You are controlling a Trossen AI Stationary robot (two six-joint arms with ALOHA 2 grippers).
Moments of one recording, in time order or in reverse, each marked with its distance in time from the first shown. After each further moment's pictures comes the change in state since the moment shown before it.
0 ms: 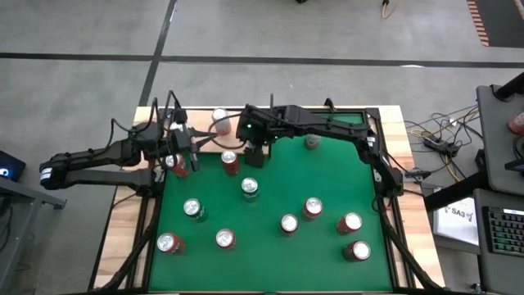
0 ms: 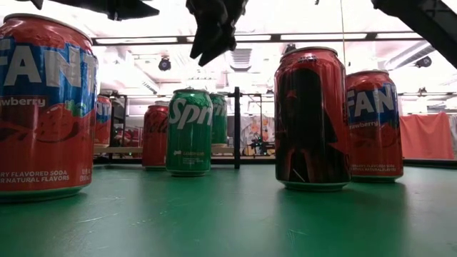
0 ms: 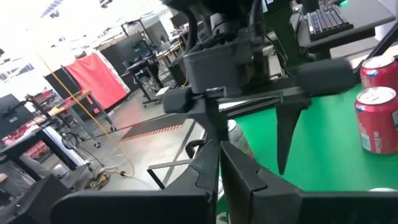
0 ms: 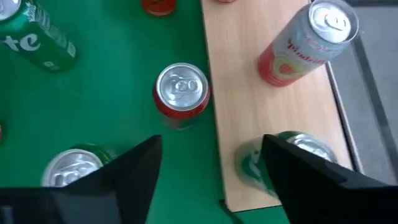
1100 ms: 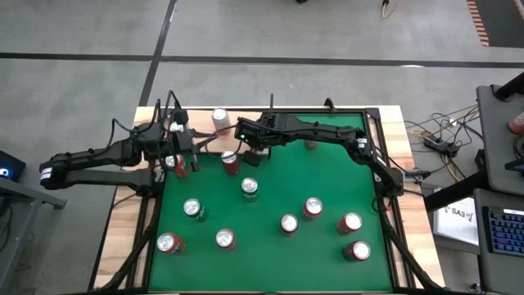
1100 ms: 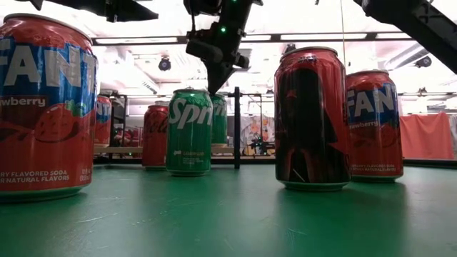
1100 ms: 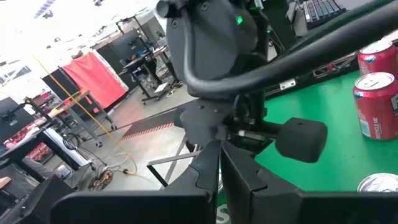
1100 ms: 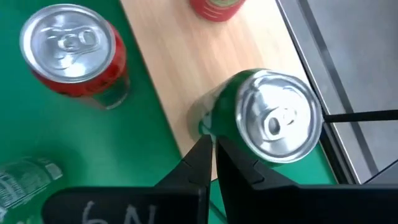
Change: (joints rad) left arm 0.000 0.003 -0.001 -0.026 0.001 0.031; right arm -0.011 0.078 -0.051 -0.057 0.265 0.209
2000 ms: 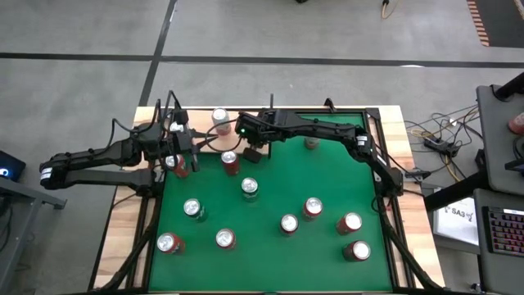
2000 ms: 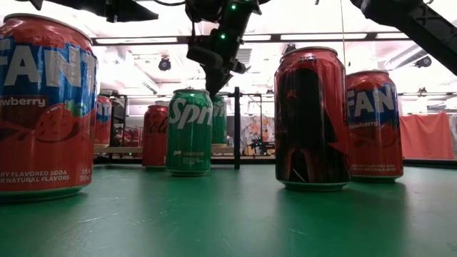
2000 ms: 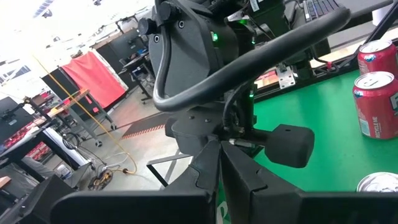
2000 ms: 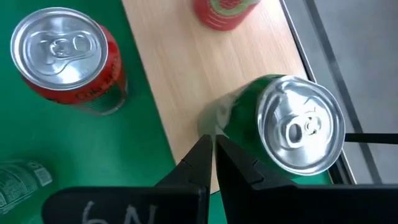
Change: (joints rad) left arm 0.000 0.000 0.000 -0.003 0.000 0.000; right arm -0.033 0.000 -0.030 0.067 -0.054 -0.085
